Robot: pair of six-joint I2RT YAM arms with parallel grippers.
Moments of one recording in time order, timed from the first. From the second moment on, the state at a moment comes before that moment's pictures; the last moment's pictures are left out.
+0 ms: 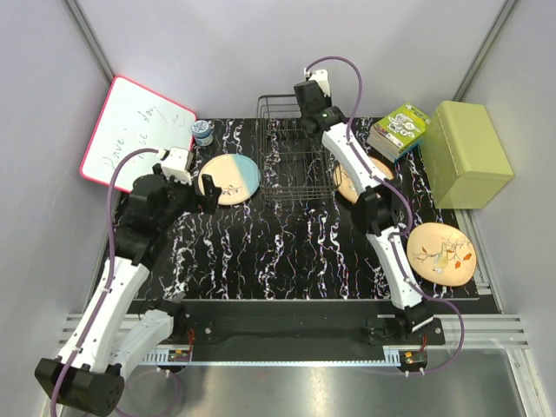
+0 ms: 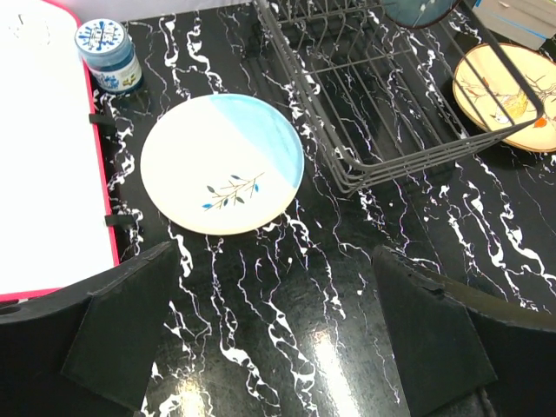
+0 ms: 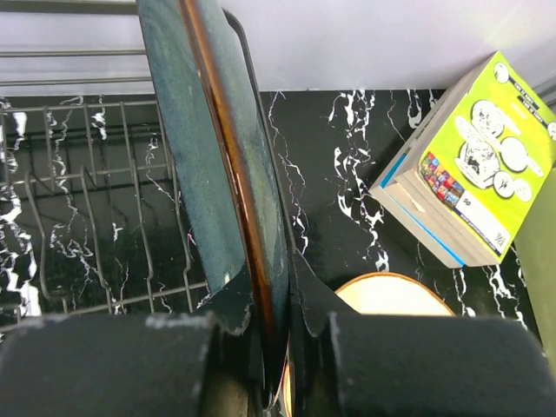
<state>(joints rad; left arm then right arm) -0.25 0.83 0.87 -0.35 0.10 -0.06 0.48 2.54 2.68 -0.71 0.70 0.11</state>
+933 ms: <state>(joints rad) -0.21 1.24 1.01 -0.45 -0.01 0.05 0.53 2.30 2.37 -0.68 0.82 0.13</state>
